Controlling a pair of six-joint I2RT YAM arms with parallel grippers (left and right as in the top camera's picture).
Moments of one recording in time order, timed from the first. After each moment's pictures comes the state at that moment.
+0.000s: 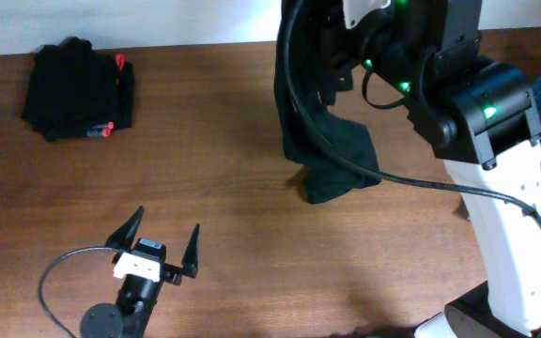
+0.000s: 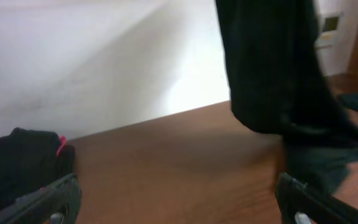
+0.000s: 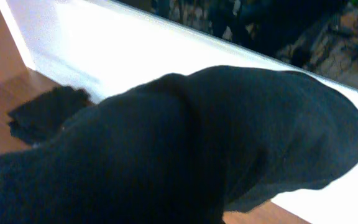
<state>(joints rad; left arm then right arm) -0.01 0.03 0.16 -0.12 0.34 0.08 0.44 1.69 2.29 -0.91 -0.02 -0.17</state>
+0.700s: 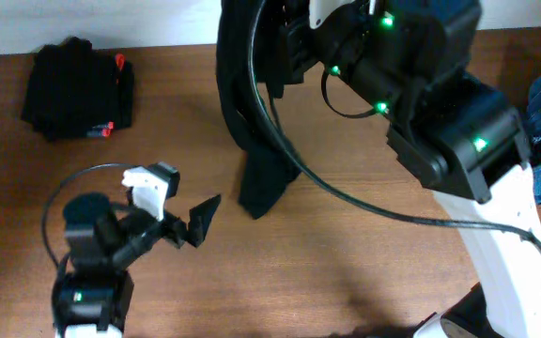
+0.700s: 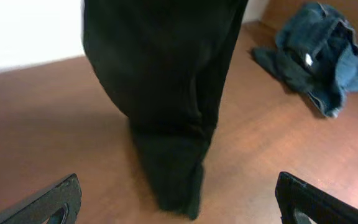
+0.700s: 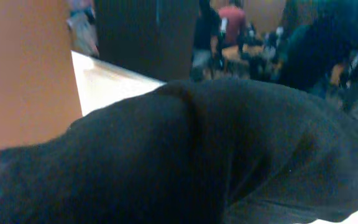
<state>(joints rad) -0.01 0.86 0.66 -0.29 0.67 0.11 0.61 1.69 2.39 -0.74 -0.03 -0.08</state>
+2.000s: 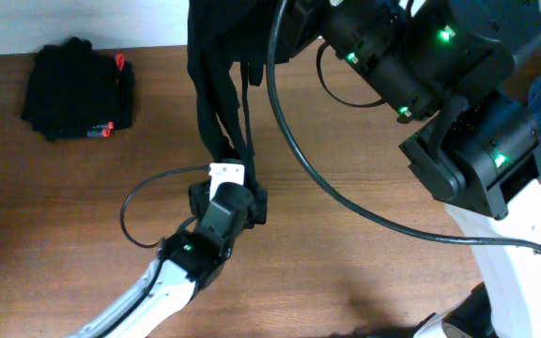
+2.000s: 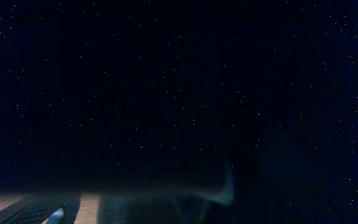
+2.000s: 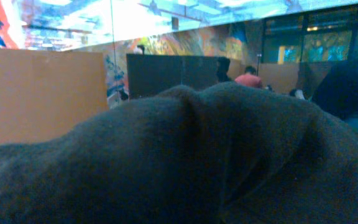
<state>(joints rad) -0.65 1.30 0.66 -0.07 -0.39 -0.33 0.62 1.68 2.42 -0.50 -0.10 0.03</state>
